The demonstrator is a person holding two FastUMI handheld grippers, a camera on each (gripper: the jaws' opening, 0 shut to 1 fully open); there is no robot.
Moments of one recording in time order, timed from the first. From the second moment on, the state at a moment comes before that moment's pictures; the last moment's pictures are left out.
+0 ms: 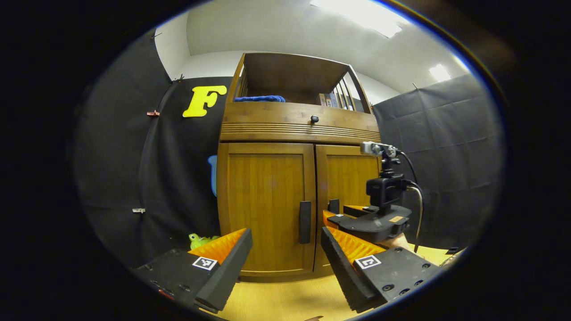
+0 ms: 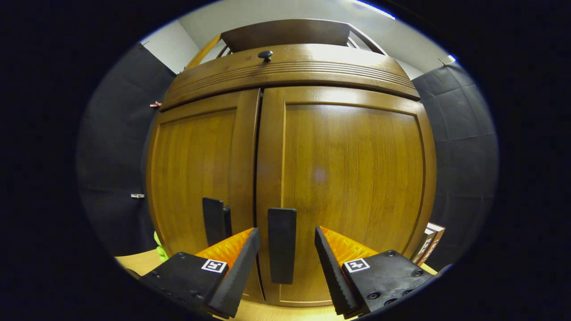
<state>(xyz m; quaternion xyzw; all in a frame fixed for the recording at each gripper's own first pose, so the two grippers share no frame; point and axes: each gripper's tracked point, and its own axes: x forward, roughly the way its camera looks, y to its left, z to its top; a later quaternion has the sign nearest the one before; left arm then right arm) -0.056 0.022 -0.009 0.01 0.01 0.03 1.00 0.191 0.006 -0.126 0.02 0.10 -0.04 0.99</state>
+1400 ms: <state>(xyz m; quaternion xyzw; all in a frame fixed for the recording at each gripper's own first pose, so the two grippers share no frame) -0.066 0.018 -0.025 0.01 0.03 0.05 1.00 0.128 0.010 -0.115 0.01 0.12 0.01 0.99</state>
